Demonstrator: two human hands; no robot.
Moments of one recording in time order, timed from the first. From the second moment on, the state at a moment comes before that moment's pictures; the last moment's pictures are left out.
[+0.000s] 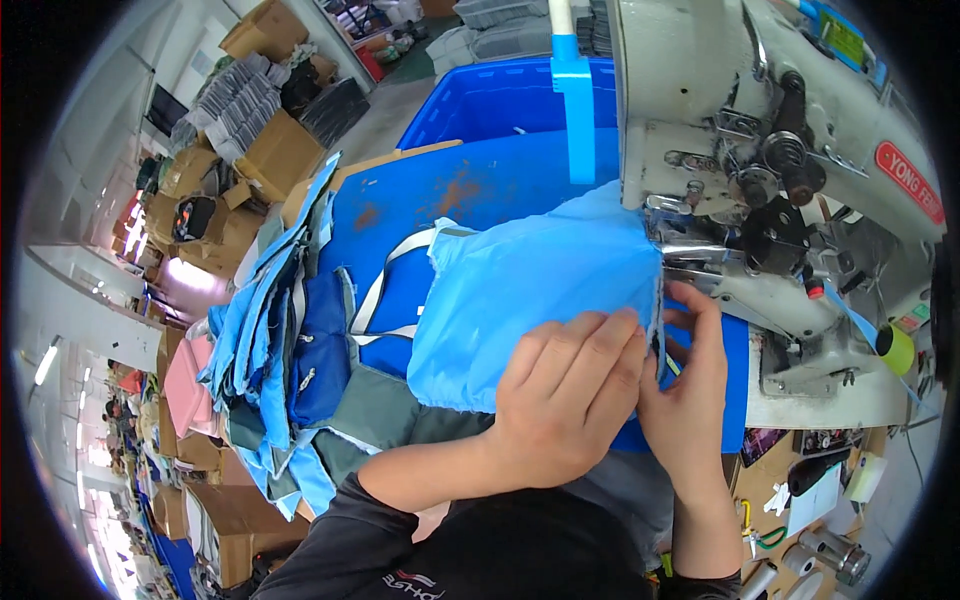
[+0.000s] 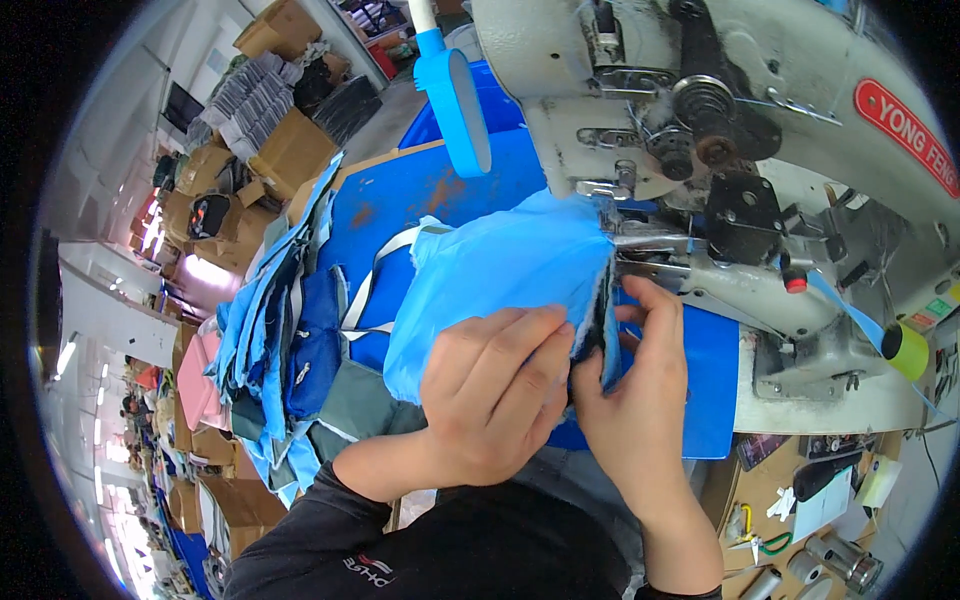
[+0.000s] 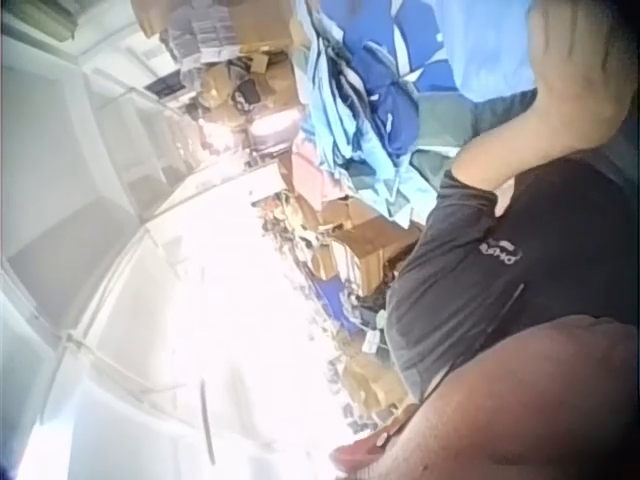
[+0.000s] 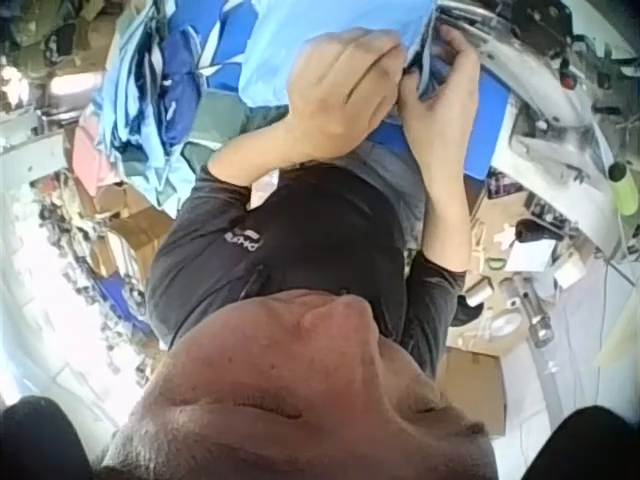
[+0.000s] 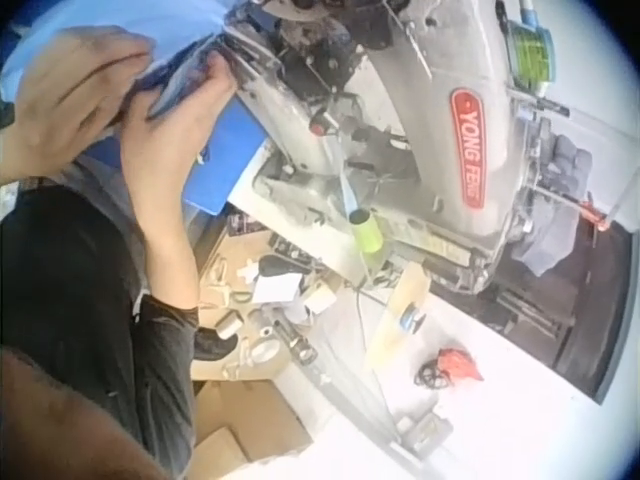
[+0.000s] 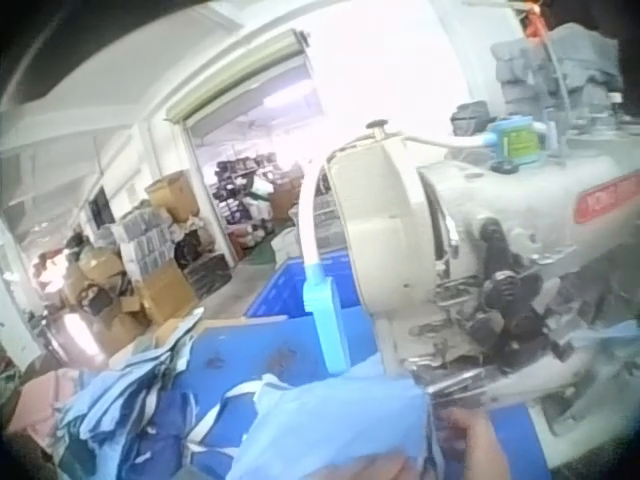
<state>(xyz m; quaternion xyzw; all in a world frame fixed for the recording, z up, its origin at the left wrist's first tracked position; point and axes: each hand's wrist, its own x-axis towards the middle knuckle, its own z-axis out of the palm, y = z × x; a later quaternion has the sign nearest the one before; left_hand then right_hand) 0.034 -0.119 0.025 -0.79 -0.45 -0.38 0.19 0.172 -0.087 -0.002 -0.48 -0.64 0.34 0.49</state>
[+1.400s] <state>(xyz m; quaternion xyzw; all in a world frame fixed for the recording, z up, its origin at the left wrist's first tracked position) 0.024 -0.052 0.011 -0.88 -0.33 -0.28 0.20 0.185 -0.054 -0.017 -0.34 -0.52 0.60 0.50</state>
